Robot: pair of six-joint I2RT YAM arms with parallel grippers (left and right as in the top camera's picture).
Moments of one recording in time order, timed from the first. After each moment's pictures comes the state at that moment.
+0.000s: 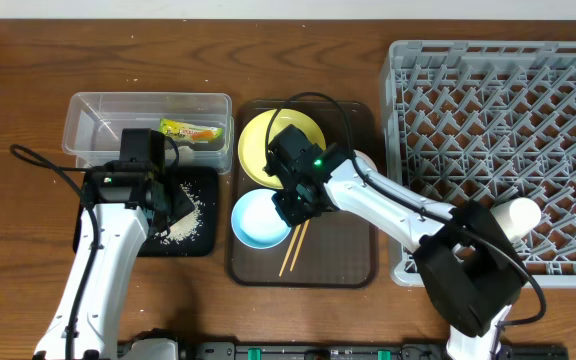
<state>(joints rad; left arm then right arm) 0.01 1.31 0.96 -1.01 -0.10 -0.65 0.75 1.96 1.37 -0.76 -0.23 0.23</state>
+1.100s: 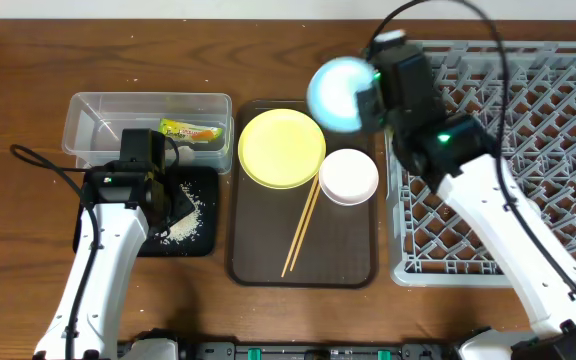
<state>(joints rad) 0.01 1.31 0.96 -1.02 -0.10 -0.65 0.46 1.55 1.45 -0.56 0.35 0.08</state>
